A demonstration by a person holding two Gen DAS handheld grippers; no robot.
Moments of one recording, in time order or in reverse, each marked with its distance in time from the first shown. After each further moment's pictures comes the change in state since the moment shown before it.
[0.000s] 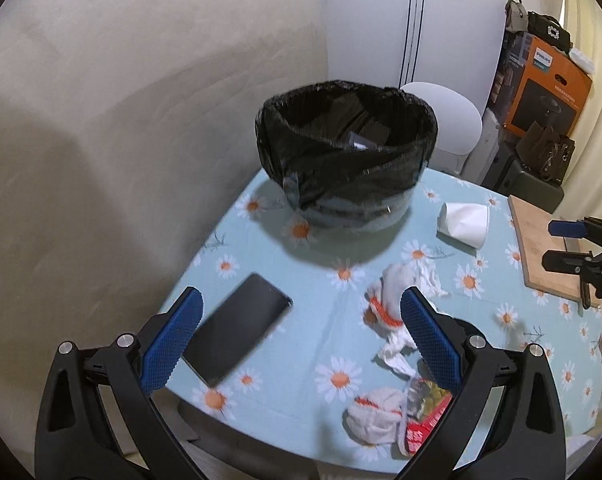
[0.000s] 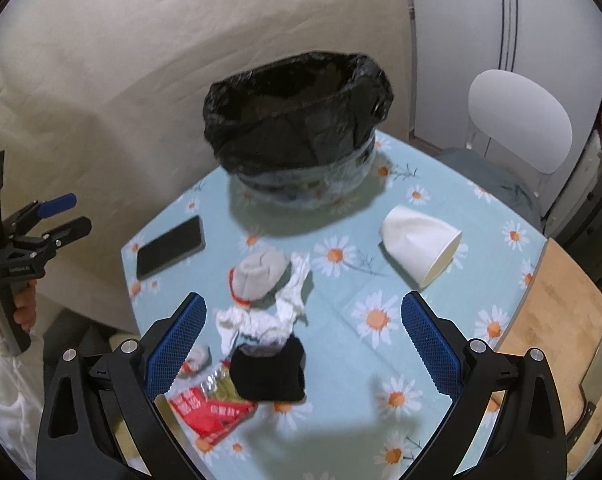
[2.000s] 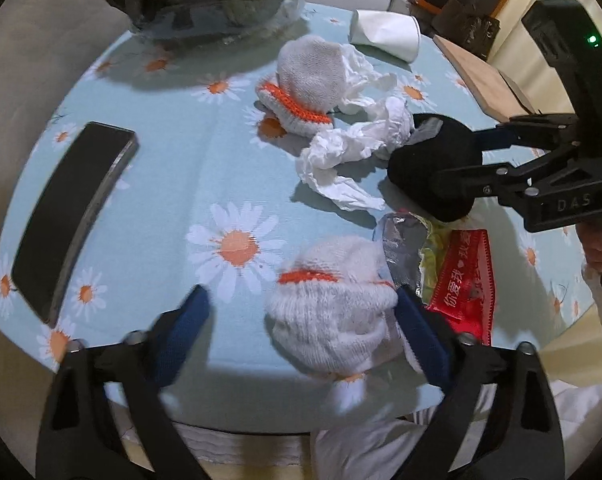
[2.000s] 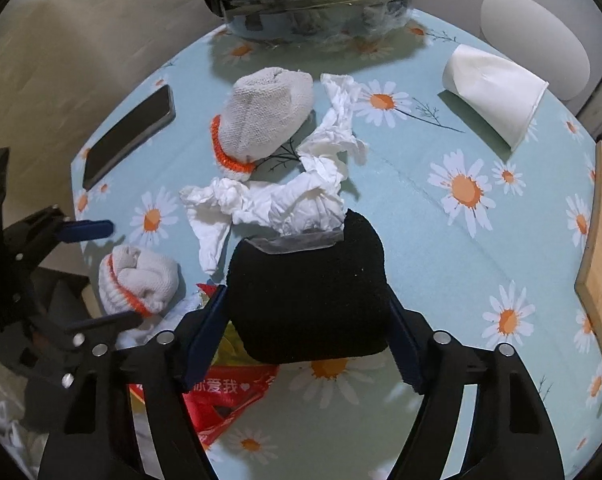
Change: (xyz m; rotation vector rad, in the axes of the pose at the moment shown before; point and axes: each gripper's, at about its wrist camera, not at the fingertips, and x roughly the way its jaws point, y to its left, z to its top) left arm 0.123 -0.043 -0.129 0.238 0.330 -0.348; right arm 0.130 0.046 -0.089 0.032 0.266 -0.087
